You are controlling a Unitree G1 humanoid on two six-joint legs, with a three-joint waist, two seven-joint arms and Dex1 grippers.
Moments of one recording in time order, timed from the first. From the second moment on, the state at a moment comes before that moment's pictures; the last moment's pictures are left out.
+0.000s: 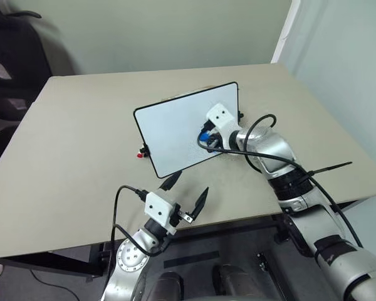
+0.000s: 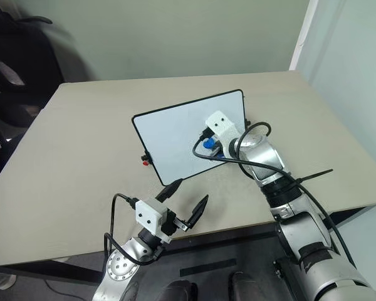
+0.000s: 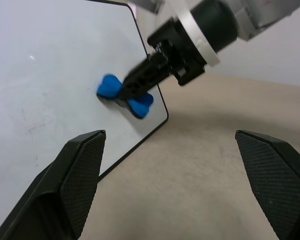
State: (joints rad) left arm 0.22 0.20 -0.20 -0.39 -0.13 -0.09 -0.37; right arm -0.94 -0.26 0.32 0.16 0.04 0.99 0.55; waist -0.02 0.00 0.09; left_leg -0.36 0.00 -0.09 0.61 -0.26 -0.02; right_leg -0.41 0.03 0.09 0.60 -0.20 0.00
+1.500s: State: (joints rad) left arm 0.21 0.21 -0.19 -0.39 -0.13 -0.09 -0.37; right arm -0.92 -0.27 0.18 0.18 0.09 0.92 0.55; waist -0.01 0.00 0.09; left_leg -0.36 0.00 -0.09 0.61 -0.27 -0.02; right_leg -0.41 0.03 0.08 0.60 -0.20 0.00
